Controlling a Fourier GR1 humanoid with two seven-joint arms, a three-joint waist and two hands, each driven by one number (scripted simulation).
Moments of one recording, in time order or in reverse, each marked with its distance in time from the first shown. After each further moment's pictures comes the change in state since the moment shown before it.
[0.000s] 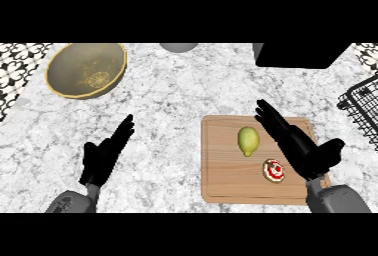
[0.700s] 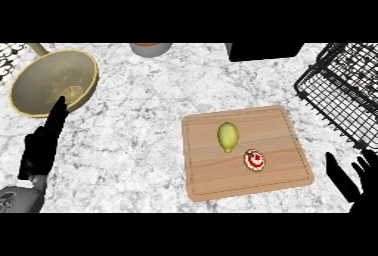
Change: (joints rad) left arm 0.007 0.195 0.190 -0.026 -0.097 0.179 -0.039; right arm 0.327 0.164 -0.417 0.008 0.163 -0.829 -0.037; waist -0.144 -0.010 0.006
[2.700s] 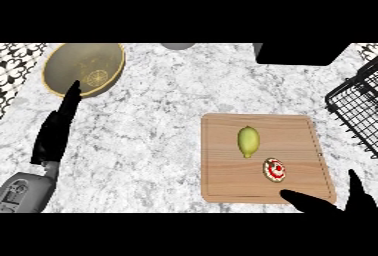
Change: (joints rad) left arm -0.087 -0.029 -0.037 -0.071 -0.078 0.001 0.082; right arm 0.084 -0.058 0.319 -0.476 0.779 0.327 1.256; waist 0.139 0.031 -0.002
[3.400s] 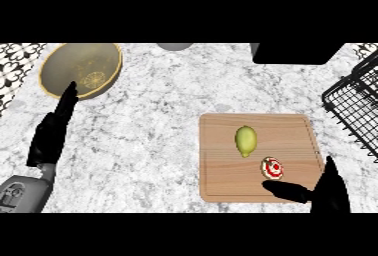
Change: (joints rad) left arm 0.021 0.000 0.019 -0.025 -0.010 -0.007 0.011; right arm -0.118 0.209 -0.024 0.107 0.277 0.188 -0.003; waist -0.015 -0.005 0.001
